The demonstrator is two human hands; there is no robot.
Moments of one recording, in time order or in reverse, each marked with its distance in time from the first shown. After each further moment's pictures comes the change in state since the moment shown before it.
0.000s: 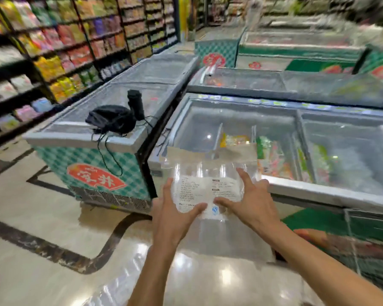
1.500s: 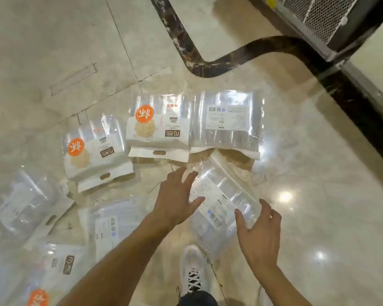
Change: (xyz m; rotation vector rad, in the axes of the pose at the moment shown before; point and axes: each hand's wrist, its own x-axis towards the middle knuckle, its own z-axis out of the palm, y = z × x) left_hand -0.213 -0.731 0.179 0.623 -0.169 -0.613; right_hand -0.200 0.247 0.759 -0.028 -0.670 -0.078
